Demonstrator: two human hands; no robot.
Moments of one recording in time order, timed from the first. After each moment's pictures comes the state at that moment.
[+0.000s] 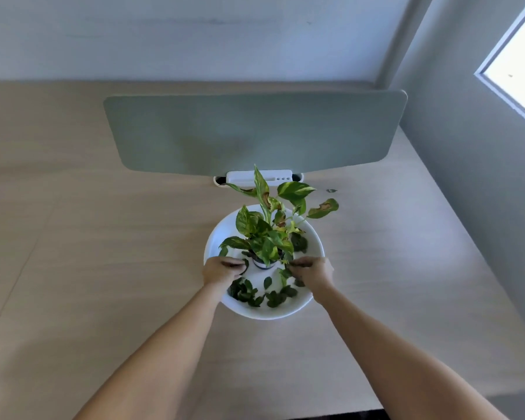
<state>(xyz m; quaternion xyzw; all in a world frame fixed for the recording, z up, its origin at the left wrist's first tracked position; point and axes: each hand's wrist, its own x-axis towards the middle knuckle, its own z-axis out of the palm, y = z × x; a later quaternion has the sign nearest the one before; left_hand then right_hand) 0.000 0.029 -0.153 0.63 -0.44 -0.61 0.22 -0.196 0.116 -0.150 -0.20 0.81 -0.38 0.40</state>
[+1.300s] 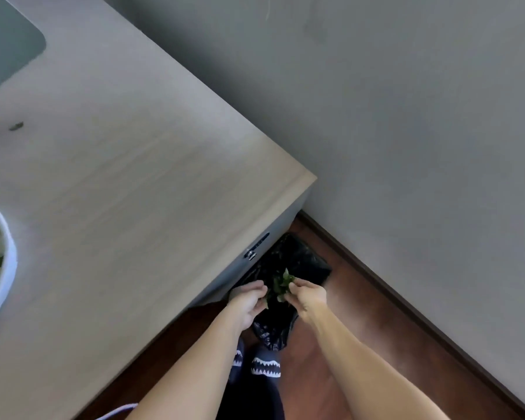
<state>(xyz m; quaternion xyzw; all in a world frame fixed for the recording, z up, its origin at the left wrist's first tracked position) -0.297 0.445 -0.334 0.55 -0.36 -0.73 -0.17 -0.361 0.567 -0.343 0.42 0.60 -0.59 0.34</state>
